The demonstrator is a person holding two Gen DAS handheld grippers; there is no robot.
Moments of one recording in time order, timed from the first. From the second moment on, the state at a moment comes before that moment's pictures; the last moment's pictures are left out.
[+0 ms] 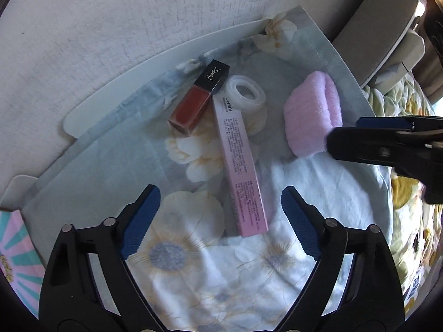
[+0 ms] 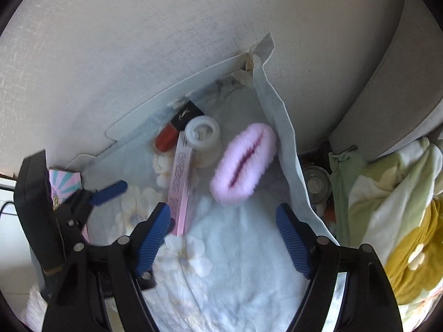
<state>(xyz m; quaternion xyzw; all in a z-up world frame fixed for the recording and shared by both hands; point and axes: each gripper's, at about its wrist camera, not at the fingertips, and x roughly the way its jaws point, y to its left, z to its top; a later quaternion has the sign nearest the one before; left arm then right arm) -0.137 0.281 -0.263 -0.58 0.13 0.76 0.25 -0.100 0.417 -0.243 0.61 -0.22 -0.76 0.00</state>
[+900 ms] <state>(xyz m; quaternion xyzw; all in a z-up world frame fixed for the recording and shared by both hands) -0.118 0.272 -0.243 -0.58 0.13 0.77 0.23 -0.108 0.422 -0.269 0.61 -0.24 -0.76 0.01</state>
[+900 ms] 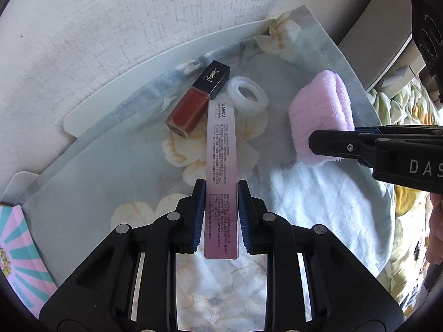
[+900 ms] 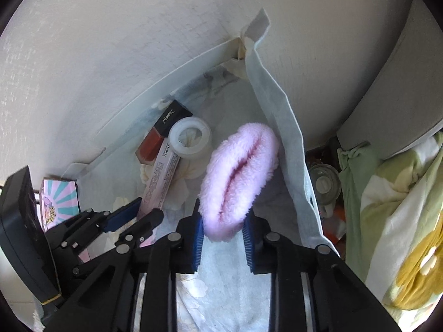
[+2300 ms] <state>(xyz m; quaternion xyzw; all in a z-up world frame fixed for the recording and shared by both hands) -0.058 0.075 -0.095 -0.50 -0.03 0.86 0.12 -0.095 0.265 -0.130 0.54 -0.09 -0.83 0.11</state>
